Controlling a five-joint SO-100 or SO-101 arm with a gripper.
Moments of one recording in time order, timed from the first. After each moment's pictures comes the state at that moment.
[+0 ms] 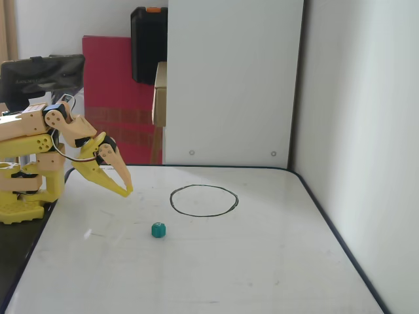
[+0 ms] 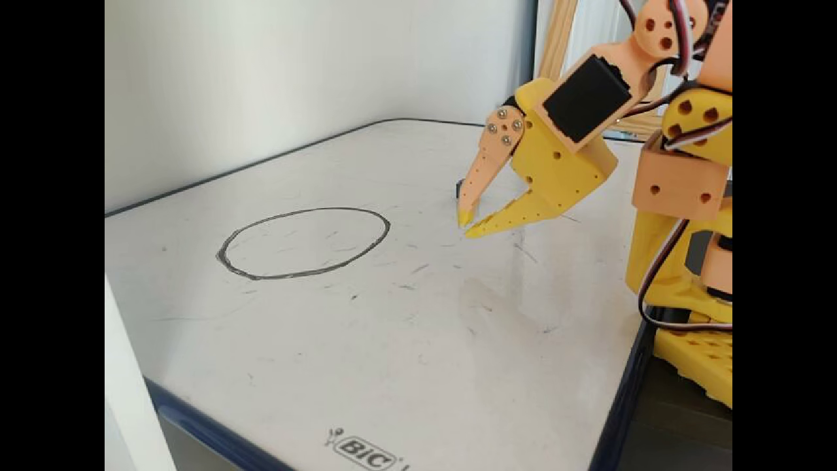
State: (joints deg) arm -1.9 193.9 176.9 58.8 -4.1
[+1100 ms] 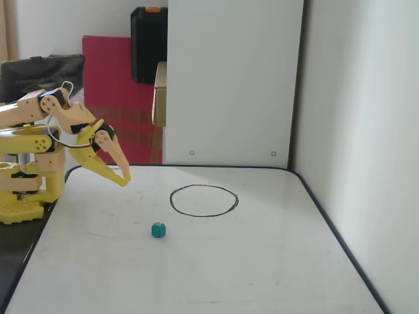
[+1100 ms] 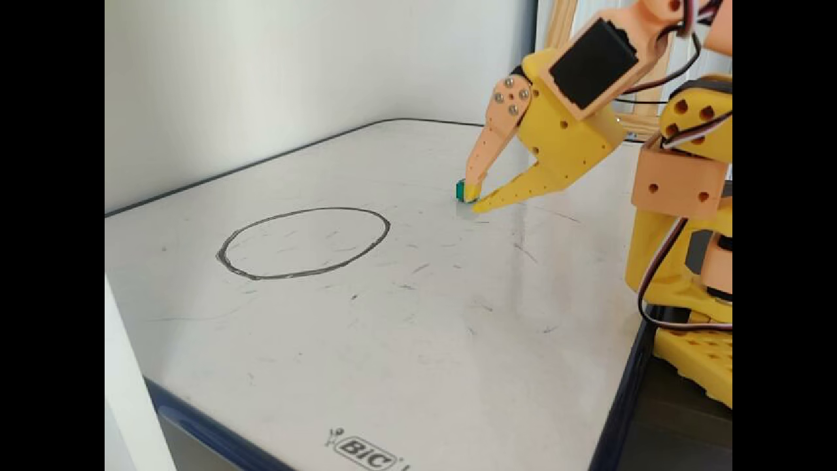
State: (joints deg) arm 4.0 186.2 163.6 63.4 -5.9
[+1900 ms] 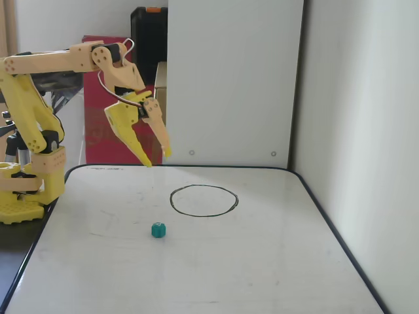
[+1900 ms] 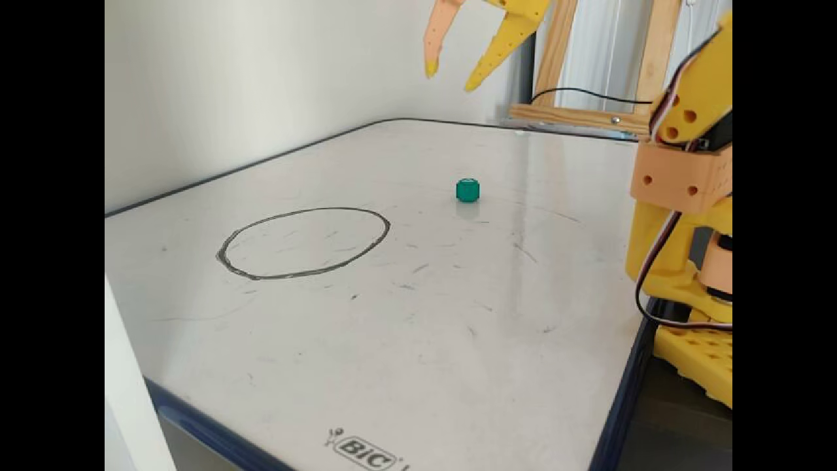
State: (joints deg) arm 16.9 117.2 105.6 72.1 -45.7
